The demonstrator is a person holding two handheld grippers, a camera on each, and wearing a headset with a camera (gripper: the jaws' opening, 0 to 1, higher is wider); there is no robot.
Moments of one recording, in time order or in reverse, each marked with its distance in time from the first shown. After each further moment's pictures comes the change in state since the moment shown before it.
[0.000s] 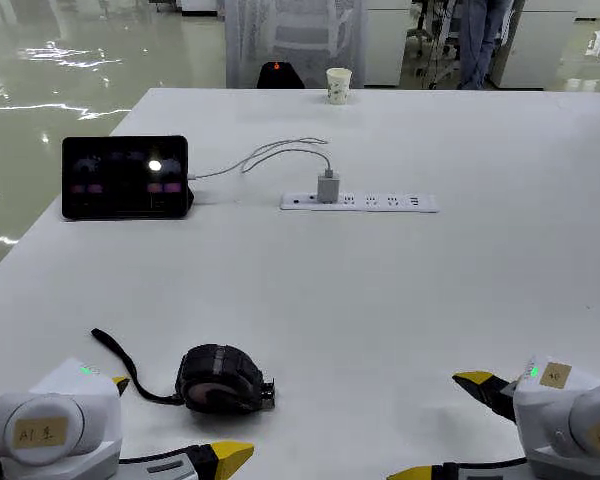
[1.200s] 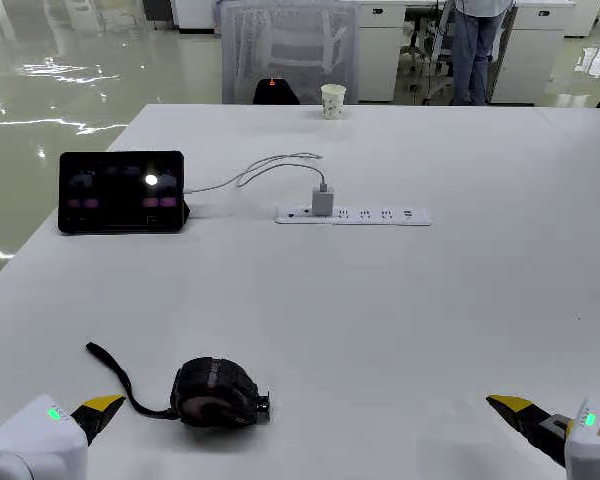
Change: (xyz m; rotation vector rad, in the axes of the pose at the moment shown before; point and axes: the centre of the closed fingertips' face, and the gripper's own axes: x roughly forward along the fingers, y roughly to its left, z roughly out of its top) left arm -0.018 -0.020 -0.003 0.100 -0.035 -0.111; right arm -0.030 0.006 0.000 0.018 -0.078 -0.051
